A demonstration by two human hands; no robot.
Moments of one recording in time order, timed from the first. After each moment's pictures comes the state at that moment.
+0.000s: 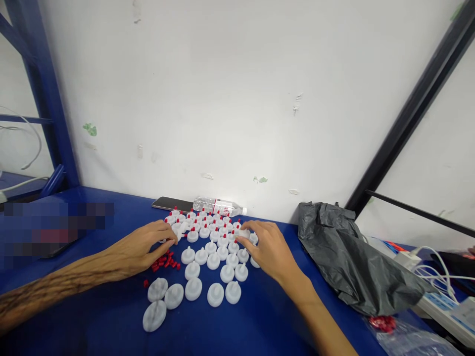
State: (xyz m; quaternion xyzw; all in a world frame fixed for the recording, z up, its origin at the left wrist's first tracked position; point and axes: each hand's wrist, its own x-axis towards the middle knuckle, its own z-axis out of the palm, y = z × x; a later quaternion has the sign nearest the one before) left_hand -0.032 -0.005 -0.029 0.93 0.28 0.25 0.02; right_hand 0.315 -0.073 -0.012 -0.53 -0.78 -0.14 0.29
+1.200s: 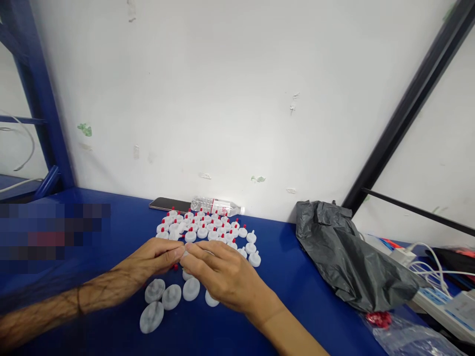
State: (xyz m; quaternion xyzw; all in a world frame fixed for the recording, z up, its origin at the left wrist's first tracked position) left_hand 0.003 -0.045 -0.018 0.83 0.26 0.28 0.41; right_hand 0.235 -0.099 -0.014 -0.22 -0.89 -0.19 0.35
